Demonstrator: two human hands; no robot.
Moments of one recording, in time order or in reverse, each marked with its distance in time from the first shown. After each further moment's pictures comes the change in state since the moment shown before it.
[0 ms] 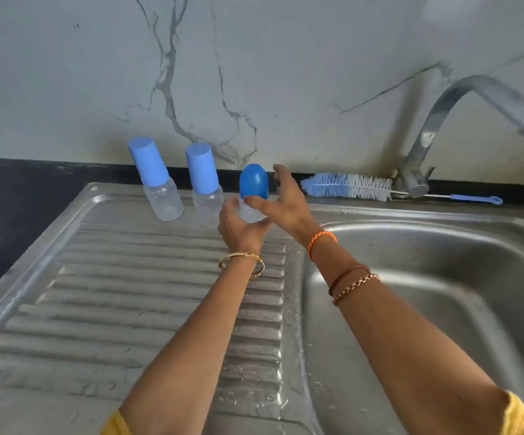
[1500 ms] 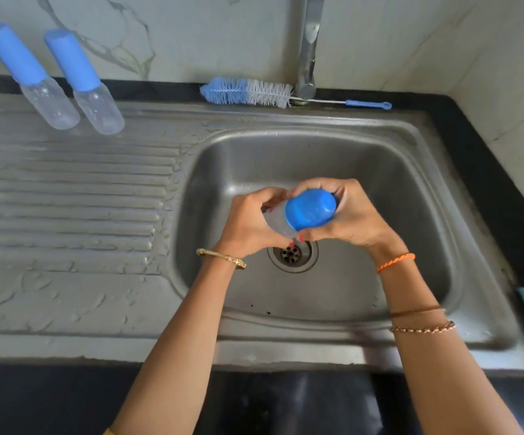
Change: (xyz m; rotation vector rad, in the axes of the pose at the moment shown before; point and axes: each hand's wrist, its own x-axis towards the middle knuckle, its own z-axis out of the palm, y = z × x) left_hand -0.230 -0.001 0.063 0.227 -0.612 0.425; right_hand -0.209 0.132 -0.202 0.169 -0.188 -0.212
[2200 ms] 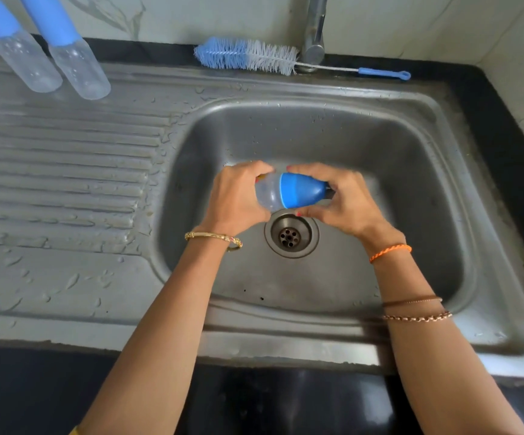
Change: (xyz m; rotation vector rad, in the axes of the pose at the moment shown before) left_hand 0.006 -0.006 0.000 0.423 0.113 0.065; right_hand 0.001 0.034 -0.001 -0.373 0.017 -0.035
